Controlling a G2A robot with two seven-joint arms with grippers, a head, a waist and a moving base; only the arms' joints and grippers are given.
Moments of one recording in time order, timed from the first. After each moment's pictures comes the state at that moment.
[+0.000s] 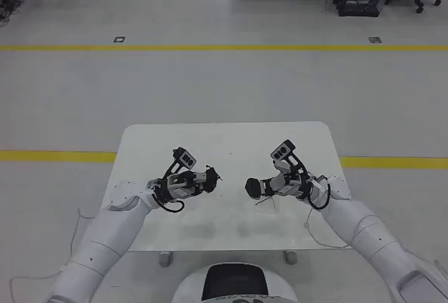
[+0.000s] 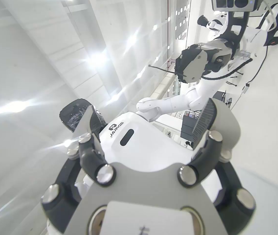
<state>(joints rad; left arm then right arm) 1.28 -1.12 -1.10 -1.32 -0.93 -0.23 -1.29 -1.11 -1.09 0.80 -1.14 1.24 -0.34 1.39</state>
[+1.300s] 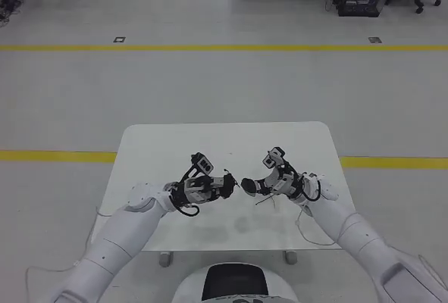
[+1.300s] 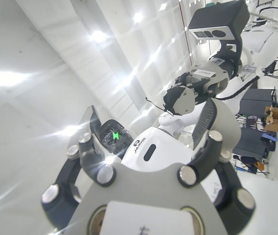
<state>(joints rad) 1.24 -1.16 -0.98 -1.31 -0.97 -0.22 -1.25 -1.07 -1.17 0.74 -0.96 1.39 -0.16 1.39</state>
